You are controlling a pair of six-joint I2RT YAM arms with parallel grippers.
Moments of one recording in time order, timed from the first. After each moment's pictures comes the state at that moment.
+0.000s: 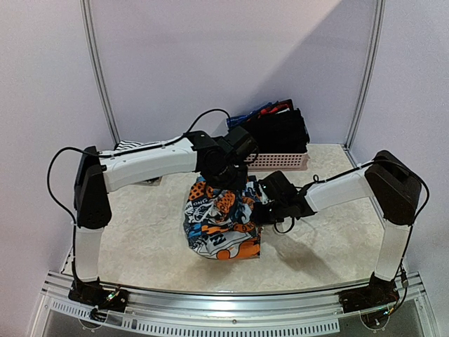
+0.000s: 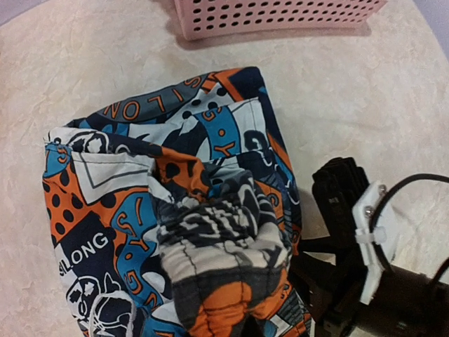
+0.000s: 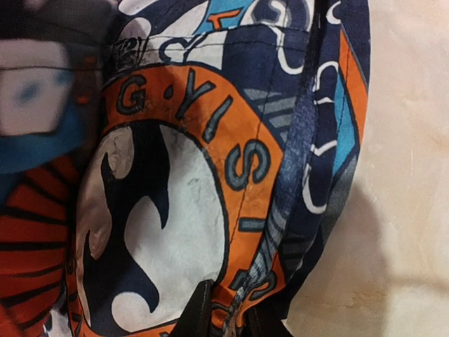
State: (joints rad) left arm -0.98 2.09 1.91 -0.85 -0.35 -0.69; right arm 0.81 1.91 1.03 -0.02 -0.03 0.63
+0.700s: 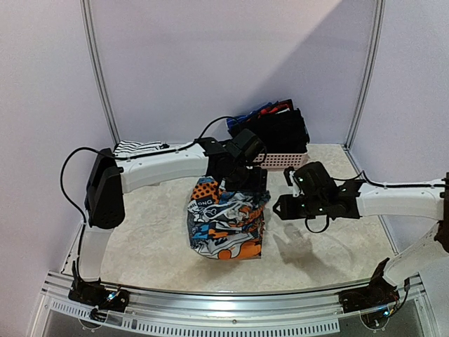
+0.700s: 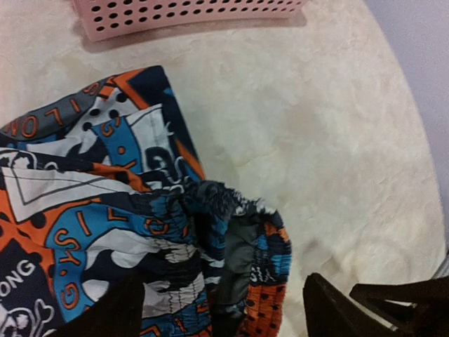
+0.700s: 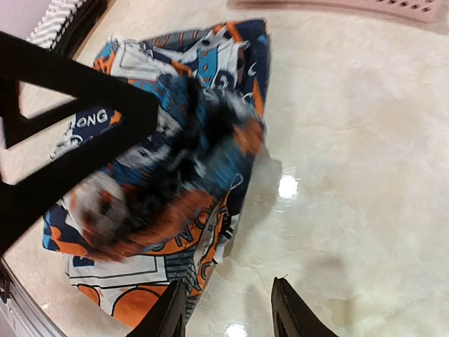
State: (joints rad) left arm -0.98 2.21 1.97 -0.71 -0.18 -0.71; right arm 0.81 1.42 0.83 -0.21 0.11 0.60
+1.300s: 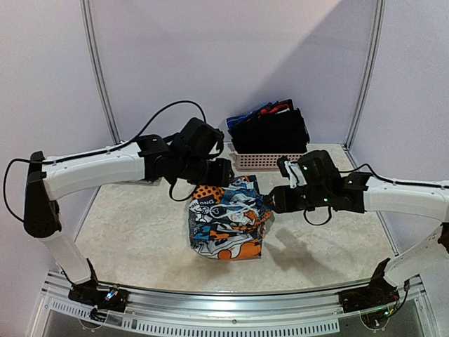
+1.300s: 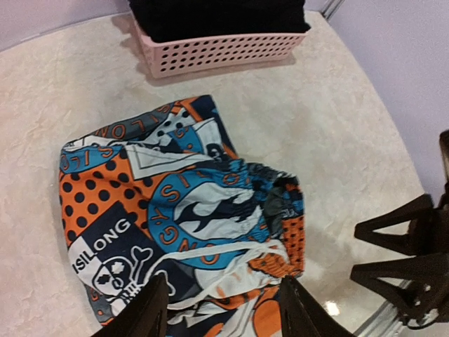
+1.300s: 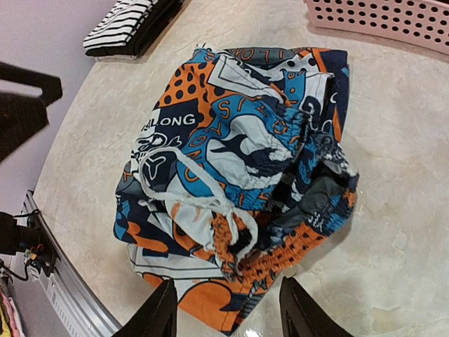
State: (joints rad) left arm -0.96 1.71 1.49 -0.54 -0.22 -0.61; right arm 0.82 1.33 0.88 -0.23 -0.05 0.56
